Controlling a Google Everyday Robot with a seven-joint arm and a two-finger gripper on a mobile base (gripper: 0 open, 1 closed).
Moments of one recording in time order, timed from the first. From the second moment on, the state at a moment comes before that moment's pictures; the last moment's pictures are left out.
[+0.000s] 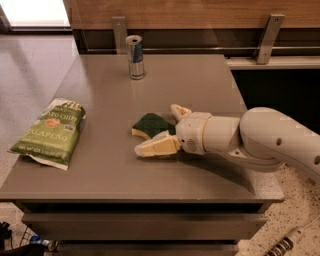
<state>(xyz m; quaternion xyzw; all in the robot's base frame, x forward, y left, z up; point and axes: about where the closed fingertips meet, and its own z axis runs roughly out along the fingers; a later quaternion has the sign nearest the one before) 0.531 0.003 0.827 -0.40 0.71 0.28 0.51</state>
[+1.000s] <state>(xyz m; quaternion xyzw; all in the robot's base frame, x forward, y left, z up) 0.536 0.011 0.821 -0.41 0.72 0.27 0.49</state>
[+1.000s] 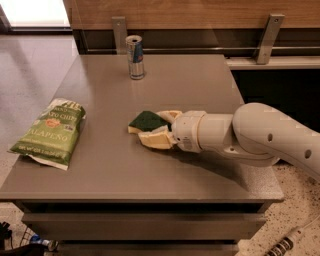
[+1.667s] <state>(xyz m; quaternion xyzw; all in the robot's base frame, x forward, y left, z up) 0.535 0.013 0.821 -0.41 0.72 0.28 0.49</state>
